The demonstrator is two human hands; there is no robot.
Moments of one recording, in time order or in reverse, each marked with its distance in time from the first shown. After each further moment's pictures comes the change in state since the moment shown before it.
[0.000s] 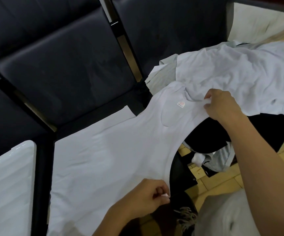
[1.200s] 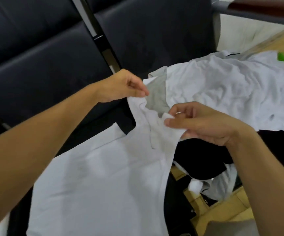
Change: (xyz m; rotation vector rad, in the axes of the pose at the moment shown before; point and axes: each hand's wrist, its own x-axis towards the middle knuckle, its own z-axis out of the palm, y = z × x) left_hand 0.135 0.137 -0.264 0.181 0.158 0.294; right_hand -0.030 -0.046 -0.048 1.024 -0.810 -0.199
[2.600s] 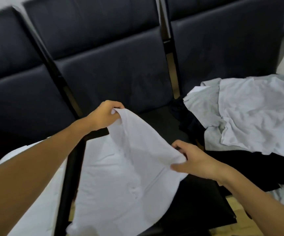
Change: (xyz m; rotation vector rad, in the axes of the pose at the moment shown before) left_hand -0.205 -0.140 -0.037 0.152 0.462 -0.287; right_hand 0.053 0.074 0.122 -0.652 -0.138 -0.028
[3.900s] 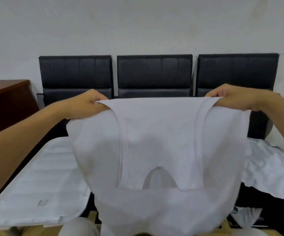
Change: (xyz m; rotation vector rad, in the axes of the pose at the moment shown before) left_hand -0.288 0.073 -0.207 -0.092 0.163 0.010; right_hand -0.120 -0.311 -0.089 -0.609 0.067 -0.168
